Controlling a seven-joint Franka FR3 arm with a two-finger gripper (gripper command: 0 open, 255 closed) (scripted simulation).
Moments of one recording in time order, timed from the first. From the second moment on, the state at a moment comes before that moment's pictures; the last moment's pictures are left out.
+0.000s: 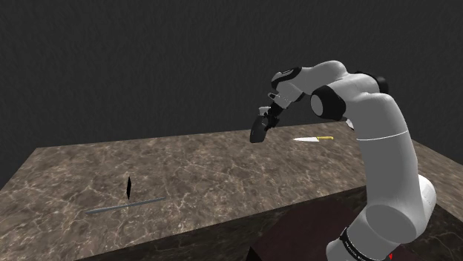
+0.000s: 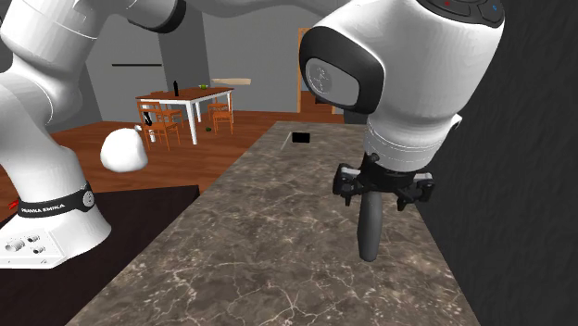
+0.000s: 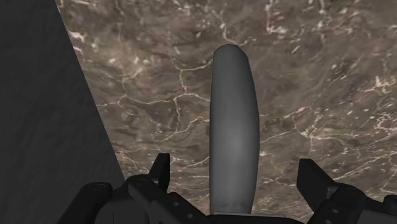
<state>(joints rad) -0.05 0.69 -0.57 -1.50 0.93 1.83 -2.13</state>
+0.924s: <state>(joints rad) -0.05 0.69 -0.57 -1.50 0.93 1.83 -2.13</state>
